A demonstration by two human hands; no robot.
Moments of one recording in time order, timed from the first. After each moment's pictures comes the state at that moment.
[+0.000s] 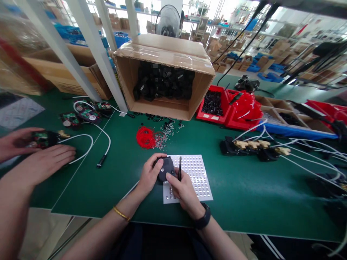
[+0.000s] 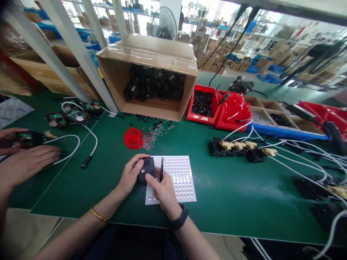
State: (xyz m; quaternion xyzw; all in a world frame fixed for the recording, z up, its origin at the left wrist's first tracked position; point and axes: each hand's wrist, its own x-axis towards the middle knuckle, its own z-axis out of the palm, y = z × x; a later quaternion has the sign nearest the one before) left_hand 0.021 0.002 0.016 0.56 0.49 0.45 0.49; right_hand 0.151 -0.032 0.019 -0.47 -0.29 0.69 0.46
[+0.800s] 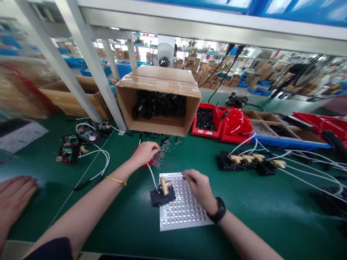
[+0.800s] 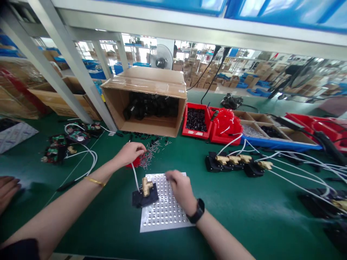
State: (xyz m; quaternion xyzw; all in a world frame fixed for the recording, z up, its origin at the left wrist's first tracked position) left_hand 0.007 0.135 0.068 0.80 0.55 0.13 0.18; right_hand 0.241 0.024 0.015 -0.54 -0.77 0.18 0.30
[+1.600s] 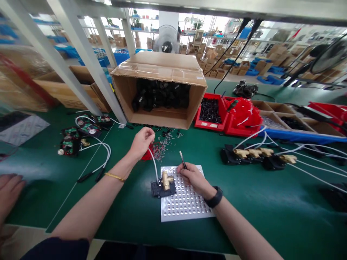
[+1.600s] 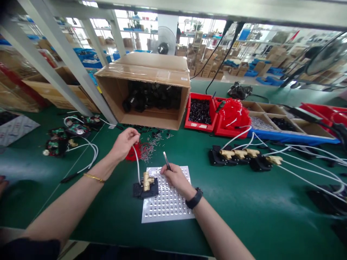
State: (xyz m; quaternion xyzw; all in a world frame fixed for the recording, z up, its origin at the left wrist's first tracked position) left_hand 0.004 0.134 0.059 0.67 0.55 0.39 0.32; right_hand 0.222 0.039 0.004 -0.50 -0.52 0.62 0.30
